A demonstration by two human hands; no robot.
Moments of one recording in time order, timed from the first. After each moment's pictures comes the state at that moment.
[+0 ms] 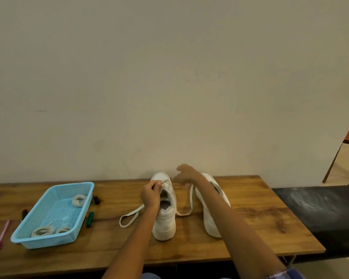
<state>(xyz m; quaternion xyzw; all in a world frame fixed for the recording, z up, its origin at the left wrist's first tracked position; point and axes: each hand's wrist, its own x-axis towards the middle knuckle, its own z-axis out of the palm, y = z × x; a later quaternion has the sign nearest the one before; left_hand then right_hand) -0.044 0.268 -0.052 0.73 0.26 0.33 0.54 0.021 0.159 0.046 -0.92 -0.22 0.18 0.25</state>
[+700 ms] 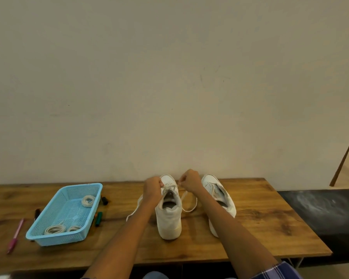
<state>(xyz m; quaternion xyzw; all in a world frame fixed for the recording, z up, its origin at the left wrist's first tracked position) -0.051 0.297 -0.014 0.91 0.24 0.17 0.29 0.023 0.166 0.008 -0.92 -0.23 0.02 0.30</state>
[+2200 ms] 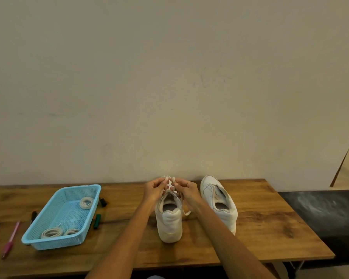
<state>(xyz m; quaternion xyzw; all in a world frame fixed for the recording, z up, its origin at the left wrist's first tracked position) -0.053 0.288 -0.023 0.62 0.22 0.20 0.72 0.004 0.176 -0.033 -0.60 -0.10 0.21 0.76</state>
